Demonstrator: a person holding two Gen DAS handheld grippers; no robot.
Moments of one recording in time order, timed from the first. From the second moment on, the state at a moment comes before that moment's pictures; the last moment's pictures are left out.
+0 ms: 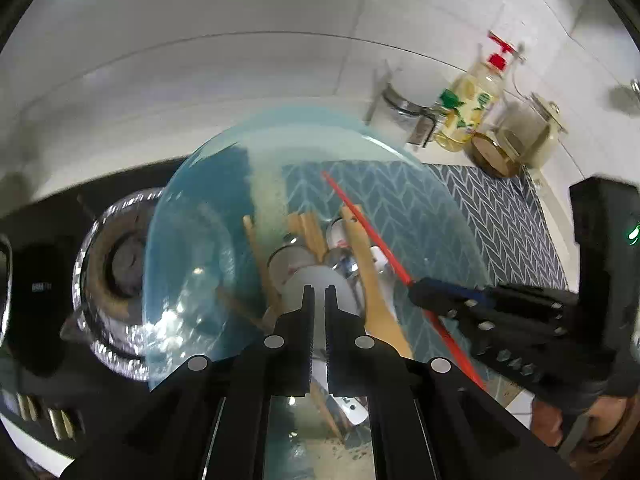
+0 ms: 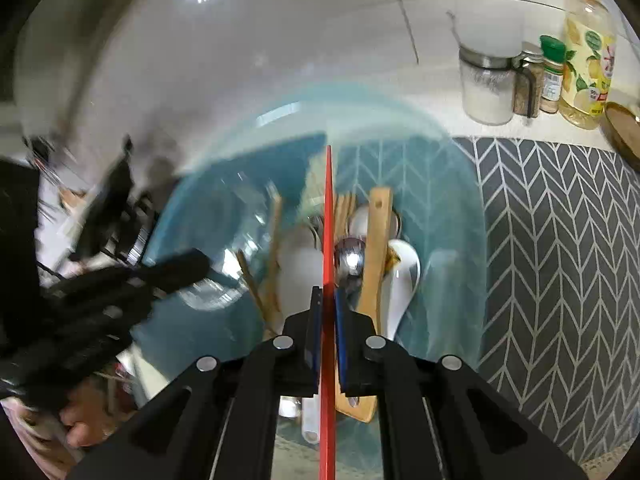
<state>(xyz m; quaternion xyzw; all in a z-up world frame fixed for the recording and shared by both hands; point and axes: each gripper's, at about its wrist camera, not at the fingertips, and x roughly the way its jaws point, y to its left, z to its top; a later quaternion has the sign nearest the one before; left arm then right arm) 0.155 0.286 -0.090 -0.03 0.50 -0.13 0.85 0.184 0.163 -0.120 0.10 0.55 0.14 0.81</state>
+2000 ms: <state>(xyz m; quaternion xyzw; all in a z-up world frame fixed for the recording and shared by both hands) 0.016 0.247 -0.026 0.02 0.44 -0.10 0.89 0.030 0.114 -0.012 0.07 0.42 0.08 0.90</state>
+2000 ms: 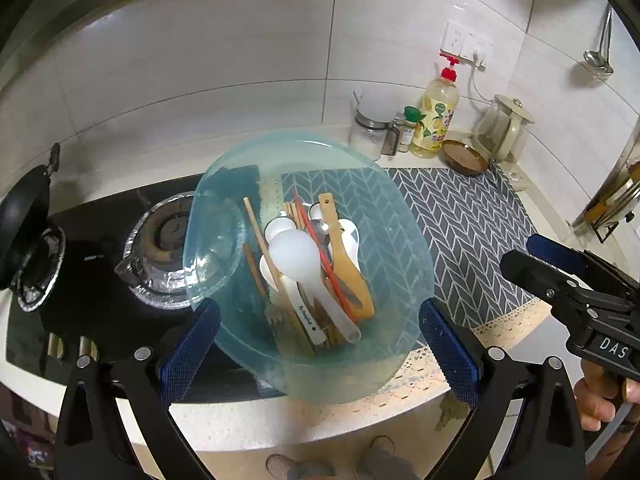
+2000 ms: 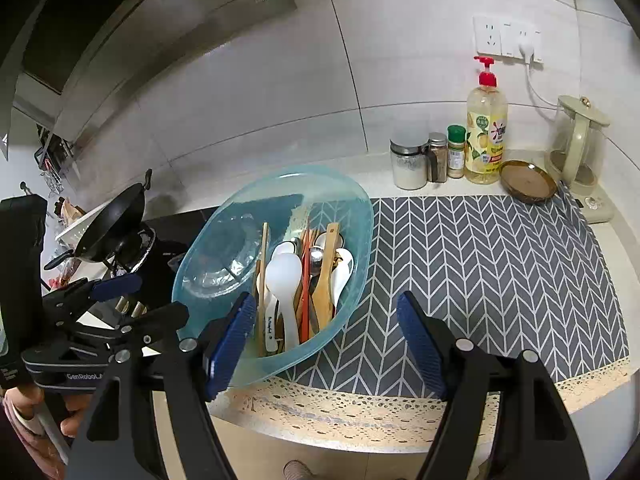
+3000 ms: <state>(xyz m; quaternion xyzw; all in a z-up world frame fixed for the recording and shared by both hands) 0.042 0.261 -0.041 0.02 0.45 -0.11 0.88 0.050 0.115 -0.036 0.06 0.44 0.08 0.89</state>
